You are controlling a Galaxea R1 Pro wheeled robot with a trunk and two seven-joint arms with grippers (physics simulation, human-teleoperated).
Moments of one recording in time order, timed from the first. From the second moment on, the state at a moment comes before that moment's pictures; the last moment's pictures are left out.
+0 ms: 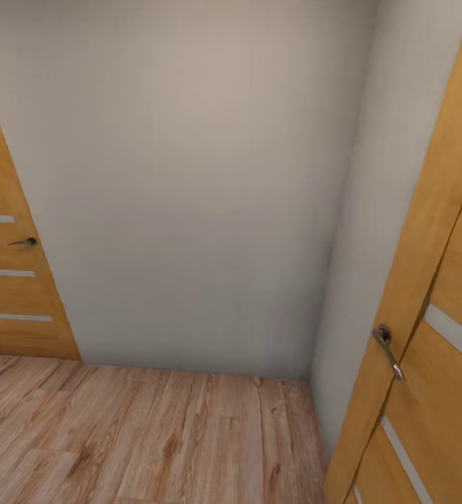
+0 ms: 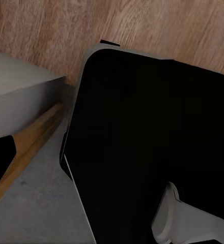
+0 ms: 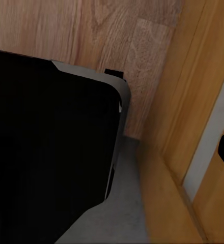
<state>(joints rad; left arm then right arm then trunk) 0.00 -0.02 0.03 -0.03 0.24 -0.15 0.01 -0.11 -0.11 0.28 0.03 -0.12 -0.15 0.17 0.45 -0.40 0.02</state>
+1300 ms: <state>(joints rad) 0.00 -0.01 0.03 -0.03 0.24 -0.15 0.01 -0.11 -0.11 0.28 0.03 -0.12 -0.15 0.17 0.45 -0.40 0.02</state>
